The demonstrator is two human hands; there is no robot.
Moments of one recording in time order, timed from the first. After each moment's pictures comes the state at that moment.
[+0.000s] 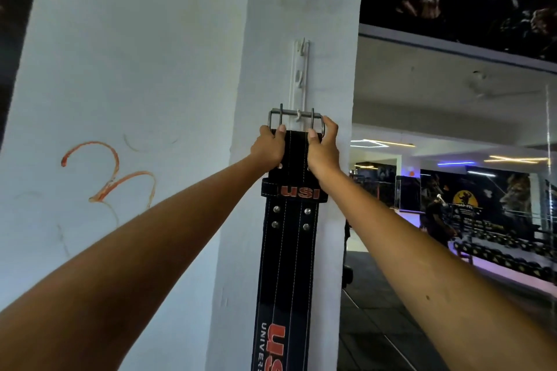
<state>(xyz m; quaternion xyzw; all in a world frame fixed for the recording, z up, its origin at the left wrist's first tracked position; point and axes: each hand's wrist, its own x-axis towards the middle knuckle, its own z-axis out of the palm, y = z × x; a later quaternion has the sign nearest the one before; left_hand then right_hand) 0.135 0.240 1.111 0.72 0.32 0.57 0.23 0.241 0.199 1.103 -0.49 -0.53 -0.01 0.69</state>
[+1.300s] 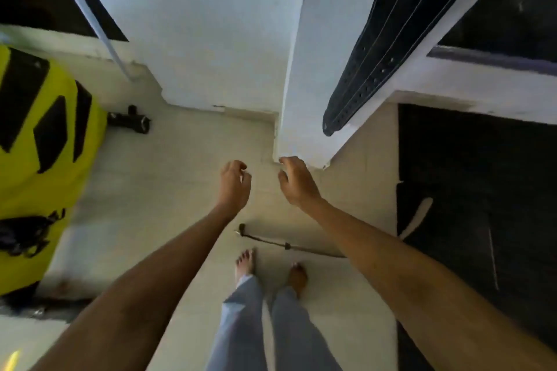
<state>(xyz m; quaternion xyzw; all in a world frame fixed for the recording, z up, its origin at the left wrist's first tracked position) -0.063 0.044 0.342 0.57 0.71 0.19 0.36 0.097 0.033 0.349 -0.68 -0.62 0.35 0.16</state>
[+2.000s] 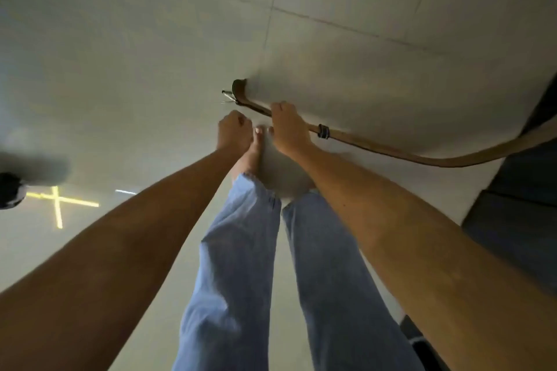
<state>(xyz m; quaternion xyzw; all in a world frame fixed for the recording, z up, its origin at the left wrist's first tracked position) -0.104 -0.083 -0.185 0.39 0.79 -0.06 0.46 0.023 -0.080 -0.193 -0.60 -0.67 0.42 -0.14</state>
